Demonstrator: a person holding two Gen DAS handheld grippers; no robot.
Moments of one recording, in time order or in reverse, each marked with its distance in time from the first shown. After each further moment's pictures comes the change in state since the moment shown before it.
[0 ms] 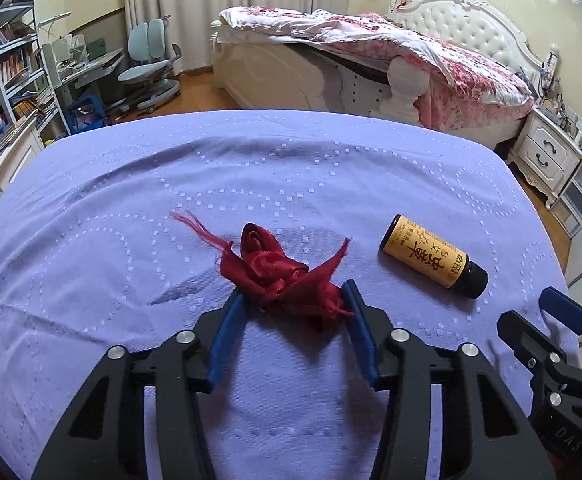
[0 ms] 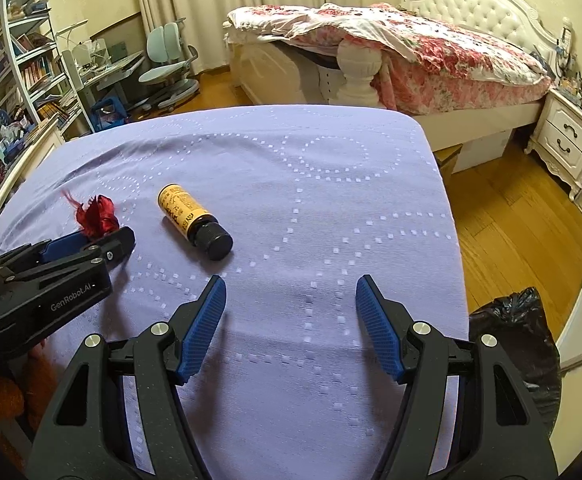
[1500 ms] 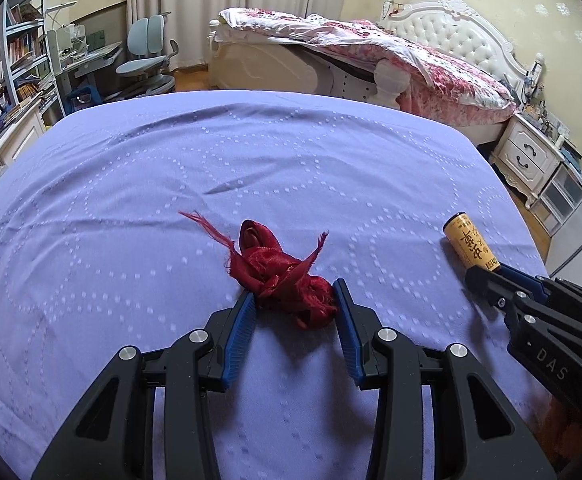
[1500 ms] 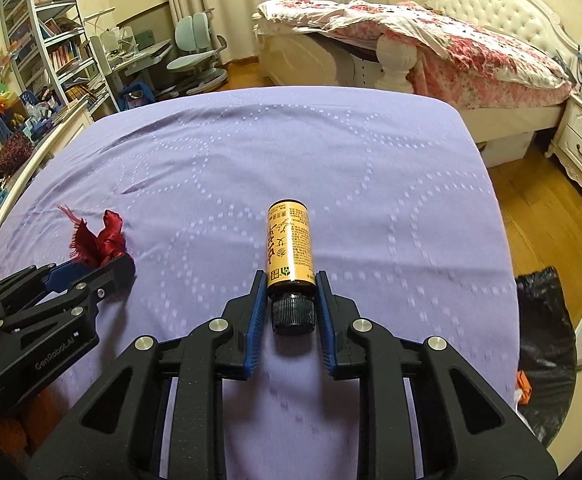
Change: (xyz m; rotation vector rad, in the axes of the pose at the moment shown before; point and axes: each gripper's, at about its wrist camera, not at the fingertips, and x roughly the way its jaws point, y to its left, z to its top) left arm -0.053 0.017 -0.062 -0.022 -0.012 -0.069; right arm -0.034 0.035 -0.040 -0.030 0.020 0.075
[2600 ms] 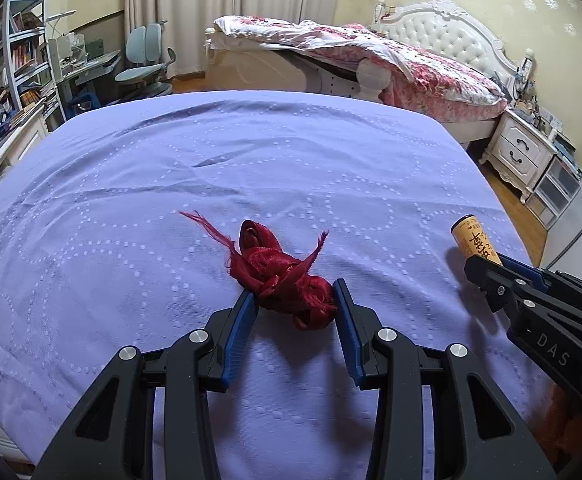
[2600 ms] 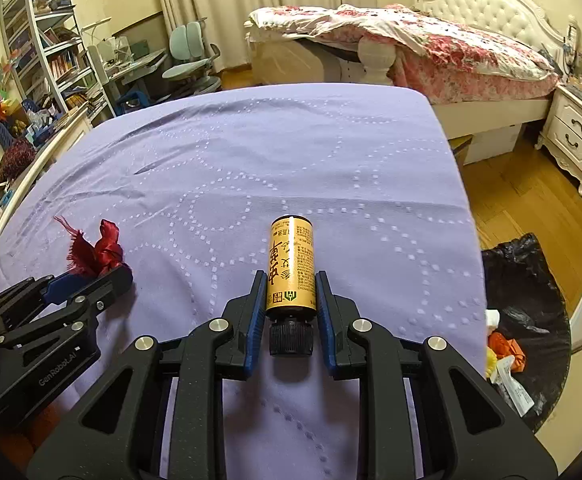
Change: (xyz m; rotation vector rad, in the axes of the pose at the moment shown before) left arm -0.026 -0.027 -0.032 0.021 -0.029 0.000; right arm -0.038 -0.021 -0.036 0.038 -0.044 -0.014
